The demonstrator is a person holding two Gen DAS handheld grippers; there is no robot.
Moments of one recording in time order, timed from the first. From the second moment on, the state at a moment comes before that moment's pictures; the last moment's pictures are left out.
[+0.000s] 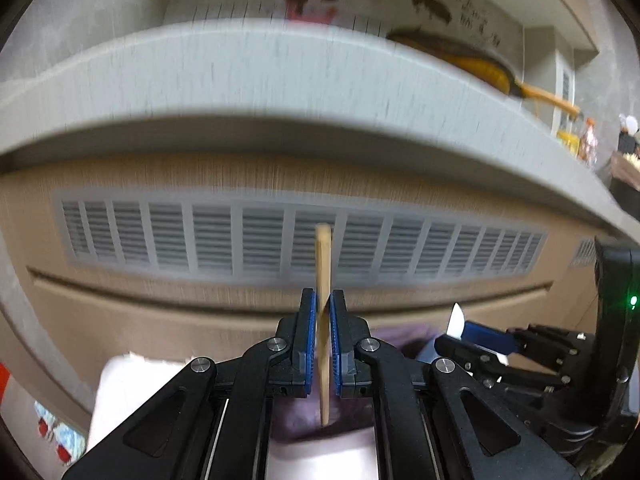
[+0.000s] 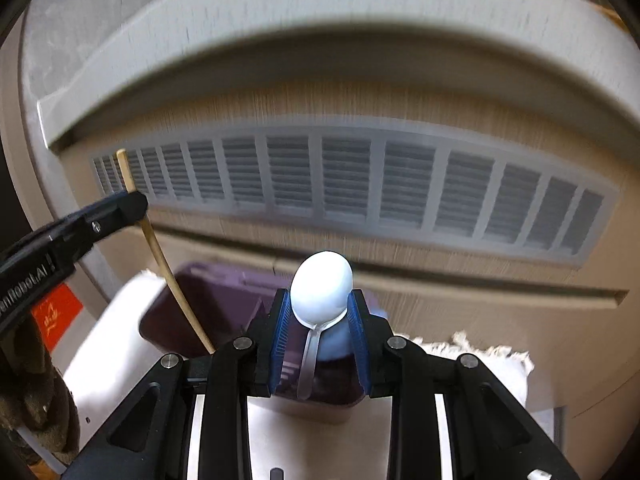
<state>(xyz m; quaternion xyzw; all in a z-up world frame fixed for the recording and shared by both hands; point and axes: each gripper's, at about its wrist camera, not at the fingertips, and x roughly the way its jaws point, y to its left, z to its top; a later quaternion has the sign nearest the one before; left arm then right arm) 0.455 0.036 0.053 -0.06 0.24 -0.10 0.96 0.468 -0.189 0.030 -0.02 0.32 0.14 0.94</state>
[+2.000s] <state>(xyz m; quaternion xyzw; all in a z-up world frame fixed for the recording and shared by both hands) 0.166 0.020 -0.064 0.12 0.44 -0.22 0.86 0.244 -0.176 -0.067 -0.18 0.36 0.24 0.88</state>
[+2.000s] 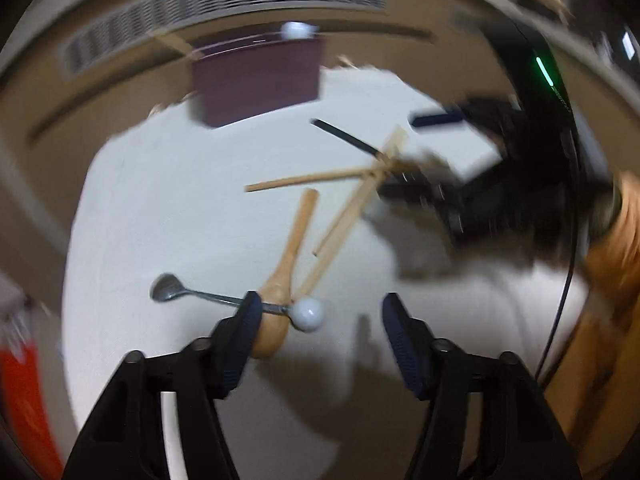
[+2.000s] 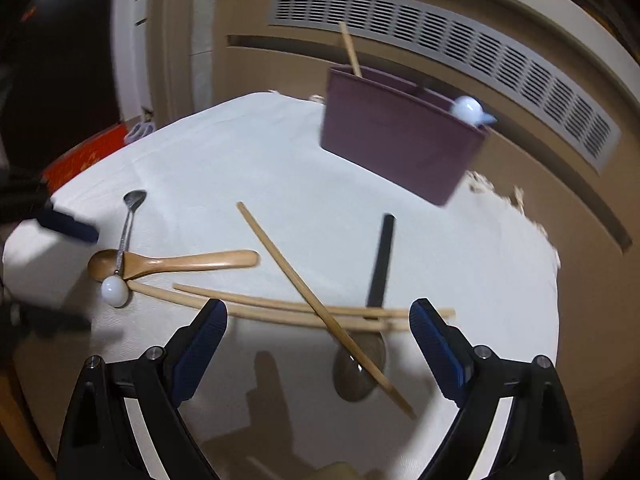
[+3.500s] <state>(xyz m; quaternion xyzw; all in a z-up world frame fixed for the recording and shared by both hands) 0.239 0.010 -0.089 0.26 0.45 -0.24 0.82 0.251 -0.220 -0.087 -0.10 0.40 0.20 0.89</state>
